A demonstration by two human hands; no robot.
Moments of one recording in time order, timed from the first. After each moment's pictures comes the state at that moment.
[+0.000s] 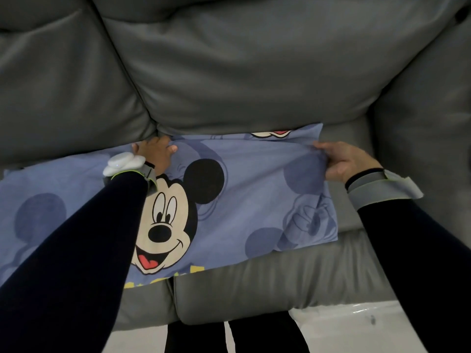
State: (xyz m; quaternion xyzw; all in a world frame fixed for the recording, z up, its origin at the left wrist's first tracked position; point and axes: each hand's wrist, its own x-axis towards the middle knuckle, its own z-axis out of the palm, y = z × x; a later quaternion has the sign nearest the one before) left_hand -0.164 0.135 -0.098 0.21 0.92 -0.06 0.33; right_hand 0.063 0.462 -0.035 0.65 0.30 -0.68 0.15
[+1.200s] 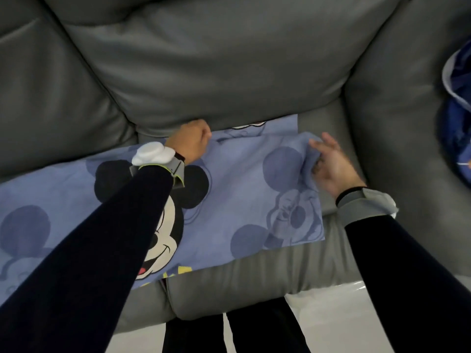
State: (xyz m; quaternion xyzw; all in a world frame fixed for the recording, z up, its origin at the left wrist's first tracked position) left_hand -0.106 0.243 -0.057 0.35 0.87 0.13 0.33; right_hand 0.130 0.438 -0.015 0.59 0.29 -0.75 -0.11
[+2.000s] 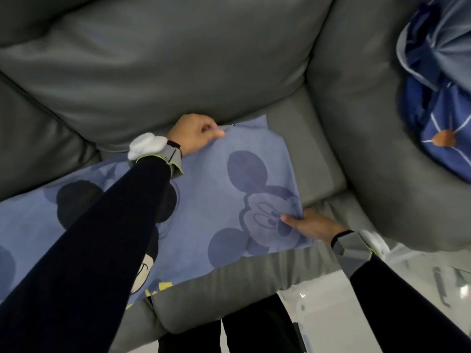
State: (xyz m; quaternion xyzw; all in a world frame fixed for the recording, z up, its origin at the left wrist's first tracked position) left_hand -0.085 0.321 -0.062 0.37 0.82 0.15 0.41; right_hand 0.251 0.390 -0.048 0.52 0.57 -0.55 0.32
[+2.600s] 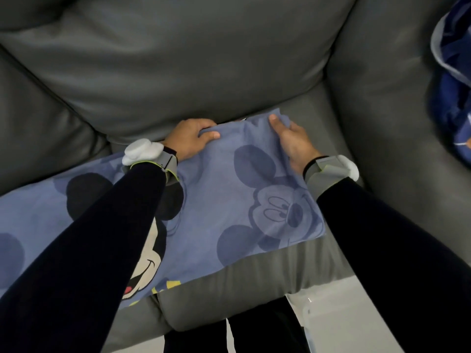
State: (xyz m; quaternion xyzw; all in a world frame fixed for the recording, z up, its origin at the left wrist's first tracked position) left_hand -0.099 0.283 -0.071 0.39 0.80 0.20 0.41; right_hand 0.084 0.439 -0.062 0.58 0.47 -0.67 -0.02
